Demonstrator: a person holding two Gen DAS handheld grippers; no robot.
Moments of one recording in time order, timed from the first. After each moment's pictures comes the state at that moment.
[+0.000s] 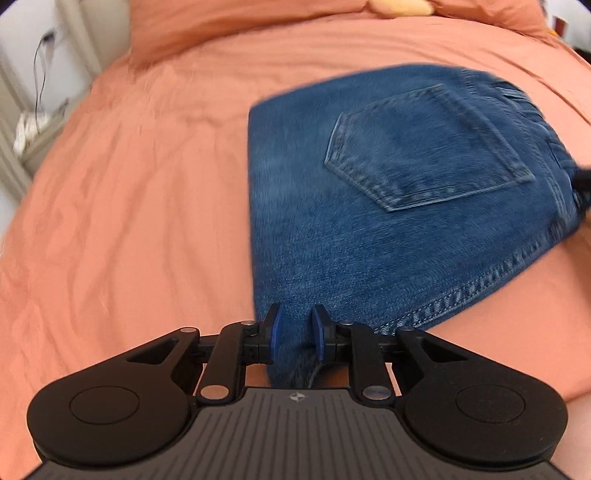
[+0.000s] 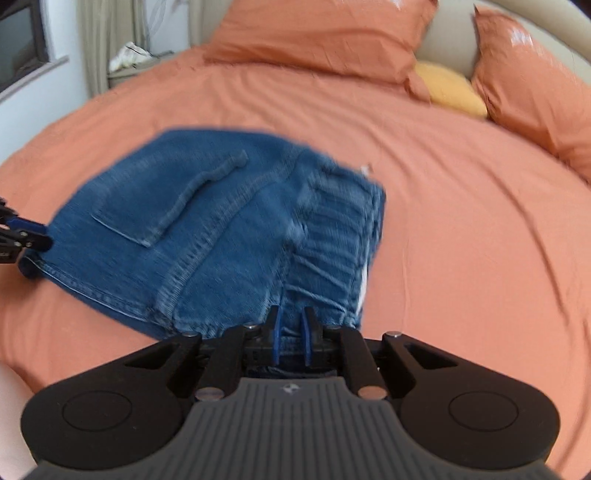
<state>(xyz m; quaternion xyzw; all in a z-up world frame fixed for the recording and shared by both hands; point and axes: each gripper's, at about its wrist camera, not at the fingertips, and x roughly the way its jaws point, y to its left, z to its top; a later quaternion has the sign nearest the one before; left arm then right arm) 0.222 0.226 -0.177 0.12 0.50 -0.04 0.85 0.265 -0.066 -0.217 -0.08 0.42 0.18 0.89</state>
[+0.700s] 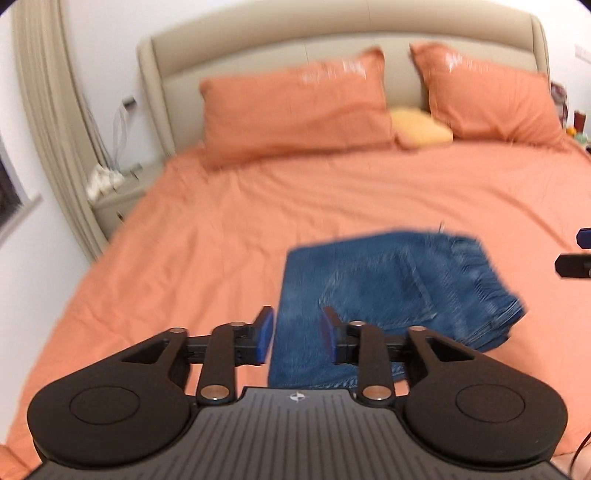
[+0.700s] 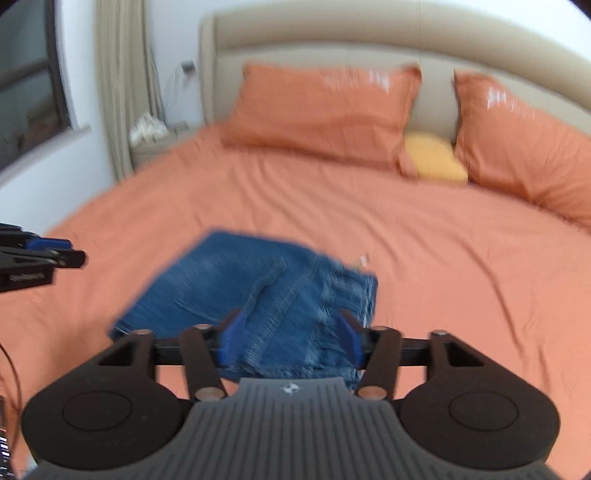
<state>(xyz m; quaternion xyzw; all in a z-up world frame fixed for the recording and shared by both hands) 0.125 0.167 0.008 0.09 0.34 0.04 0.93 0.169 -0.082 -0.064 -0.03 0.31 0.21 0.93</state>
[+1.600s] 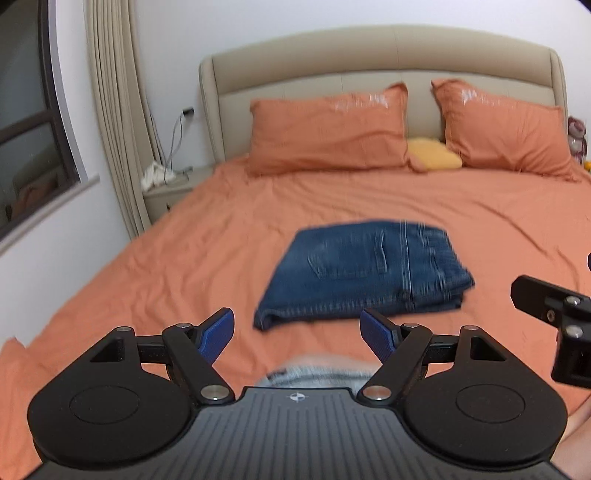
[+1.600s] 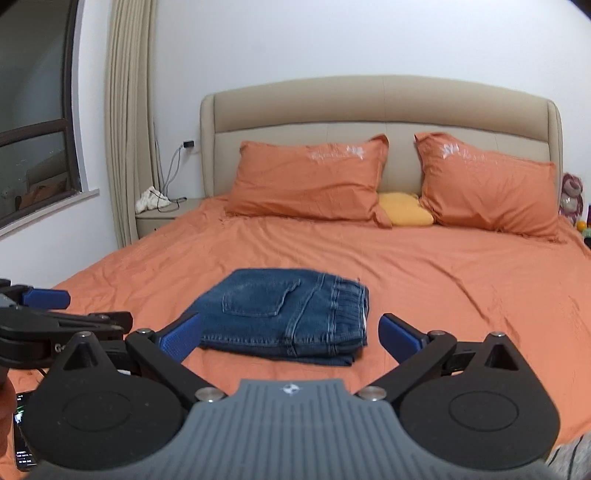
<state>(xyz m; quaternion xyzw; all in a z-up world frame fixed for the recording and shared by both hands) -0.008 0.097 -0.018 0.06 0.31 0.11 0.94 -0.025 -0.102 -0.070 0.01 0.21 0.17 0.96</state>
